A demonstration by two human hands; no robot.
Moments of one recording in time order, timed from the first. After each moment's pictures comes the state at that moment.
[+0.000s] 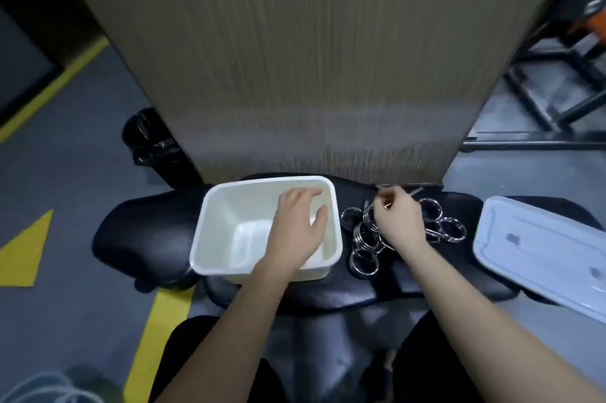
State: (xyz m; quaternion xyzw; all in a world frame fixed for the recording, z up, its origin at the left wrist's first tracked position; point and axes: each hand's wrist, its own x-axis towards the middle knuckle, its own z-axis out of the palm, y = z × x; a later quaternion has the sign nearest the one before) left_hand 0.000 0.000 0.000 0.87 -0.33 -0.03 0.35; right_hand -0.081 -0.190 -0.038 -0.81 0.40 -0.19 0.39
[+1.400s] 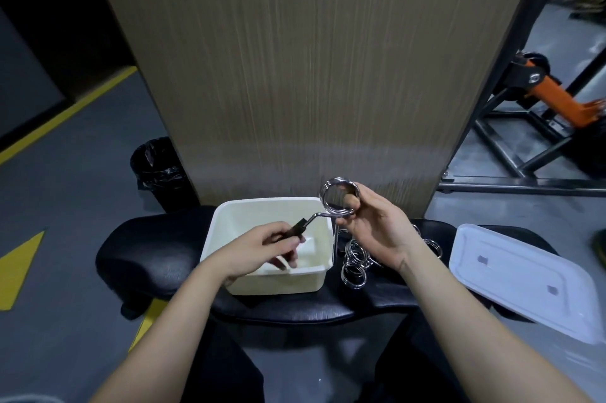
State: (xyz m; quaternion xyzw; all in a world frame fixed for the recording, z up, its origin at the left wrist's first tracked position) left_hand 0.000 0.095 0.053 0.70 -0.34 -0.38 0.50; right_hand -0.118 -0.127 0.076 -0.40 0.03 -0.07 0.91
